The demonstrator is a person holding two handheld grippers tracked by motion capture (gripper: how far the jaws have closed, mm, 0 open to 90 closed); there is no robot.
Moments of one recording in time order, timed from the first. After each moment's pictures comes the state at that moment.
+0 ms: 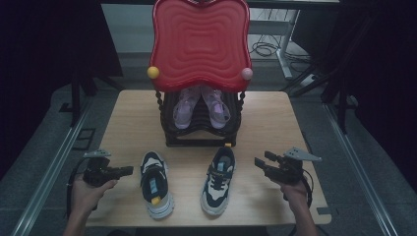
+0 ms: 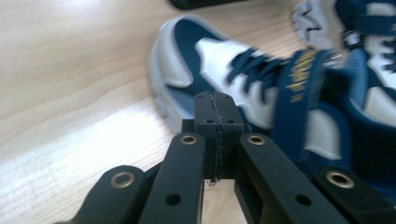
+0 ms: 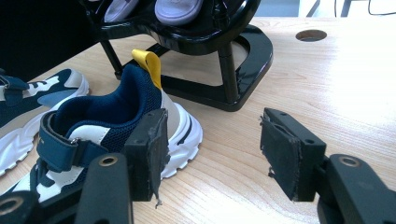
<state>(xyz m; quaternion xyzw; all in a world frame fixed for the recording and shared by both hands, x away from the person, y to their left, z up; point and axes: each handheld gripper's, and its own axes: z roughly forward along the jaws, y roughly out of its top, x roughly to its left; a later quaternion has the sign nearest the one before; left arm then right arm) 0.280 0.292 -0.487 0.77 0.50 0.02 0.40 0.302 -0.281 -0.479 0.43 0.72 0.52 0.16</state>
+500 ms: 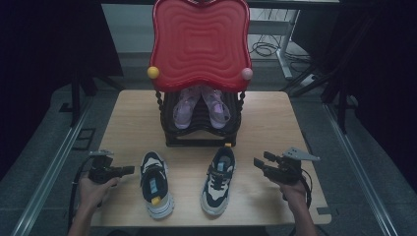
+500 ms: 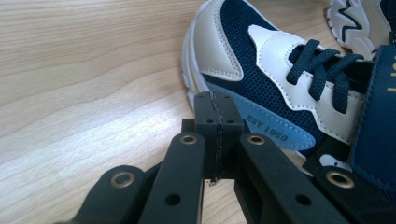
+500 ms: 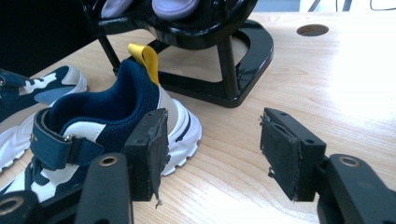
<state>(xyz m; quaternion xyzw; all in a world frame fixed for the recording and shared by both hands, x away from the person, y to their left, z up) 0.301 0.294 -0.516 0.75 0.52 0.00 0.40 0.305 -0.280 -0.483 0.43 0.73 0.51 0.15</state>
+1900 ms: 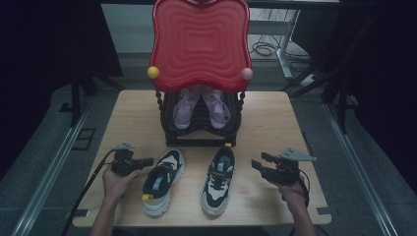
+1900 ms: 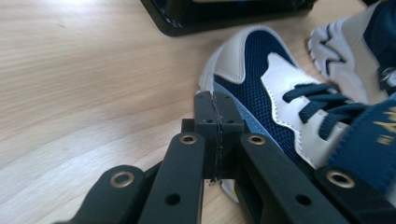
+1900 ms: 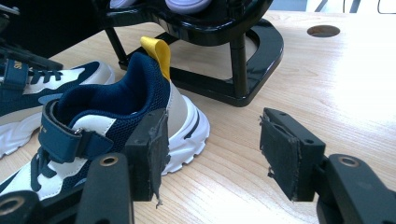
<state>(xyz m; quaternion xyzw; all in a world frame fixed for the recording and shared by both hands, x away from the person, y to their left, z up) 0.323 0.249 -0.517 0.74 0.51 0.03 0.44 0.302 -0.274 -0.481 0.41 0.74 0.51 0.15</state>
